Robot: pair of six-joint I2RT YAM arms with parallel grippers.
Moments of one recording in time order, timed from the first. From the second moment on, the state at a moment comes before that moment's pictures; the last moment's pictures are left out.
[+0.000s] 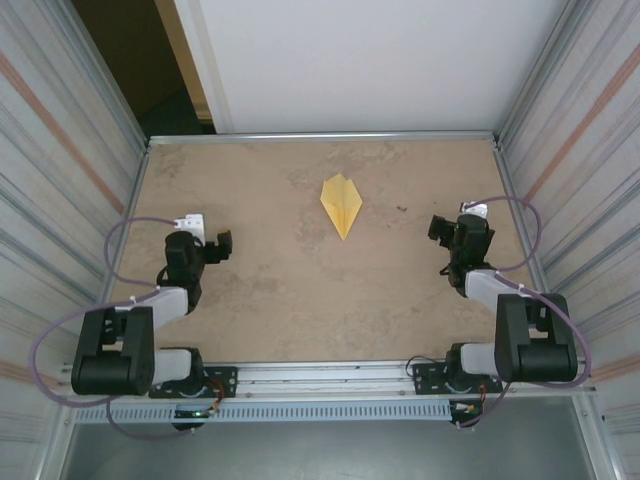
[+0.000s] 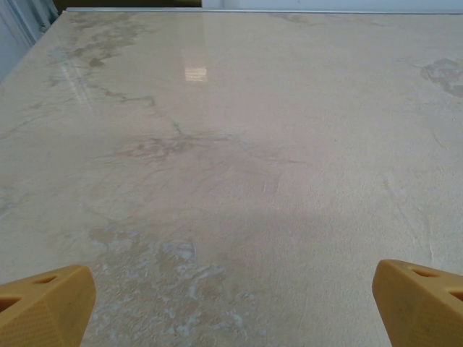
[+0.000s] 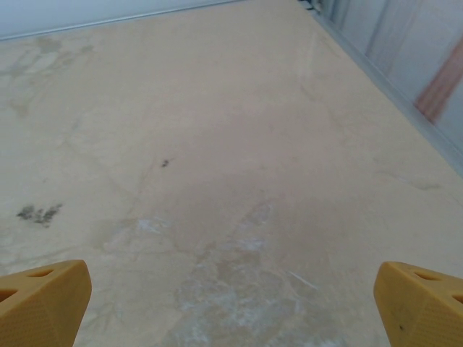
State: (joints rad) left arm -0.01 1.30 0.32 0.55 -0.04 0.00; right arm 0.00 1.33 0.44 0.42 0.24 0.15
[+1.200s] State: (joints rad) left arm -0.02 1.51 0.40 0.70 0.00 0.04; right arm -0.01 1.54 0.39 0.71 0.13 0.12
